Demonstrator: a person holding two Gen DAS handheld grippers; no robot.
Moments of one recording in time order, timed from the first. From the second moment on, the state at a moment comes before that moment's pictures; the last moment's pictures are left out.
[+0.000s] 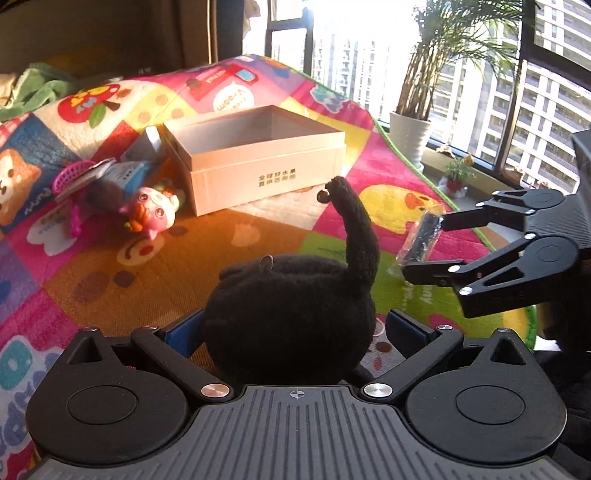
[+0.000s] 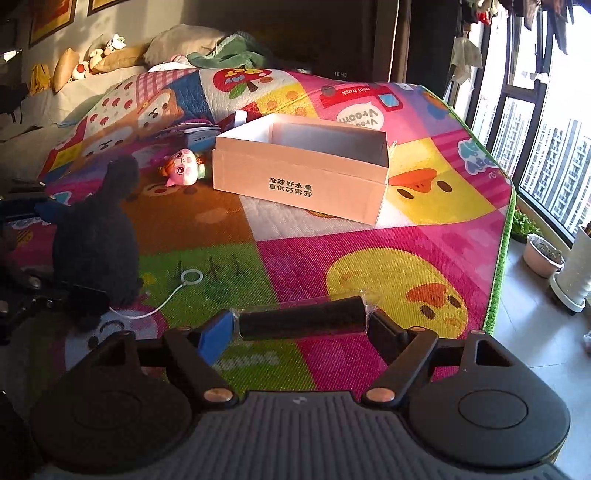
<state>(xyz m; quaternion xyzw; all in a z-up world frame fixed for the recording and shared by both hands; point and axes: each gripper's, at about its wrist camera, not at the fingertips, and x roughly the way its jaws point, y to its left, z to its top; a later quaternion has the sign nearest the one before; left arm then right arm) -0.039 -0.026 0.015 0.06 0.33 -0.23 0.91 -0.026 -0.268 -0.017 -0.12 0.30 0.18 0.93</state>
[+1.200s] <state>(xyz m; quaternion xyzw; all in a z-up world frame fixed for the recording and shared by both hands) 0.163 0.005 0.125 -0.02 0.23 -0.20 0.95 0.135 -0.210 0.031 -0.13 0.19 0.18 0.96</state>
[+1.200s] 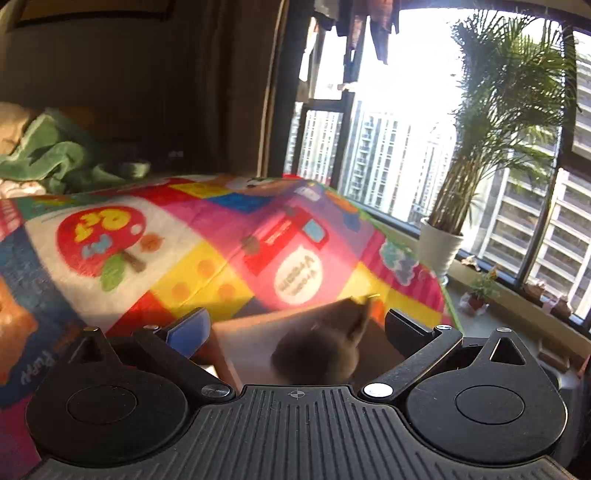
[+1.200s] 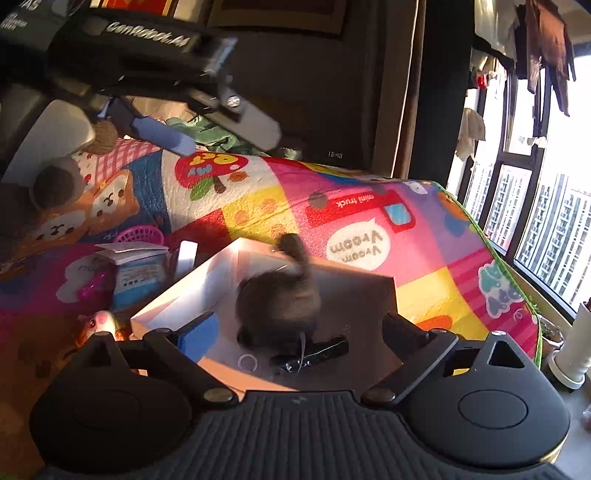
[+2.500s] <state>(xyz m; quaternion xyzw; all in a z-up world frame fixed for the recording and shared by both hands) 0.043 0.142 0.008 -0.22 0.24 0.02 0.95 0.053 -0.074 0.001 -0.31 0.17 0.30 0.89</state>
